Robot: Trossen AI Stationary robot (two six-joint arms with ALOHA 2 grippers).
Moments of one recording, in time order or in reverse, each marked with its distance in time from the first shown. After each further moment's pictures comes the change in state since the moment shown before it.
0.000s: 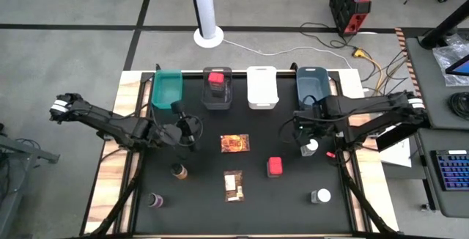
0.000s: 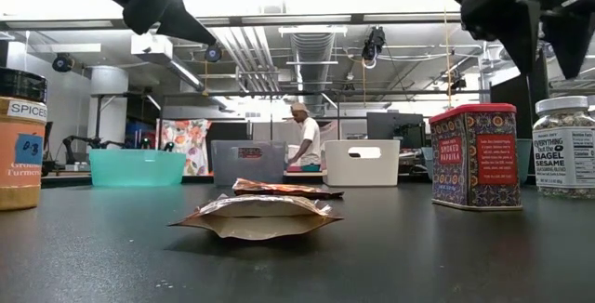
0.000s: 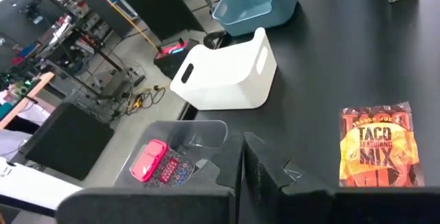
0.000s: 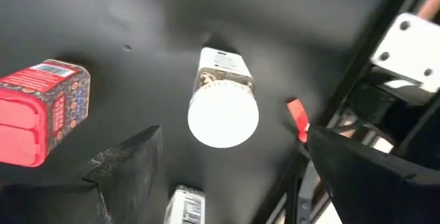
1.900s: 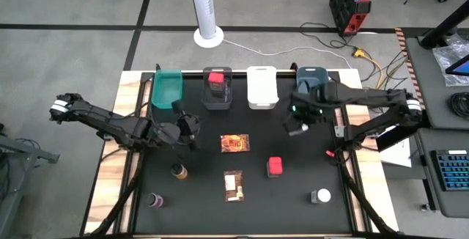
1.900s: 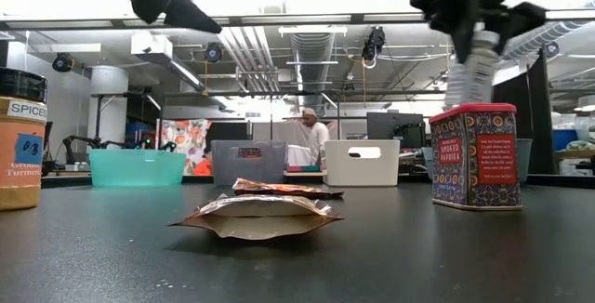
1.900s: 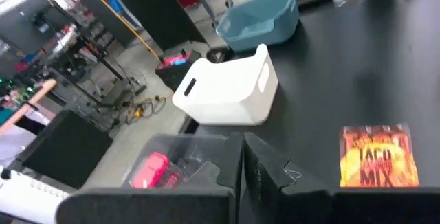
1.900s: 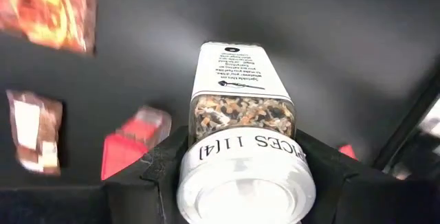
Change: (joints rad) left arm 0.003 0.001 0.004 0.086 0.000 0.046; right arm -0.183 0.074 0.165 0.101 0.024 -0.161
